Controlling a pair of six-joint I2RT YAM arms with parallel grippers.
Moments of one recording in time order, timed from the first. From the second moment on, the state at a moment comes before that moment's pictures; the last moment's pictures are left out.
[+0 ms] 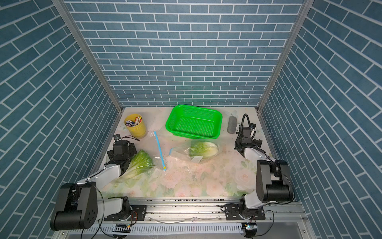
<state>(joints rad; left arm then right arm) 0.03 1.27 0.42 0.29 -0.45 -0.15 0.04 1.50 0.76 0.07 0.54 0.20</state>
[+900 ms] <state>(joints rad) -0.09 1.47 0.44 0.62 -0.38 0.02 -0.02 1.33 0.52 0.50 0.17 0.05</state>
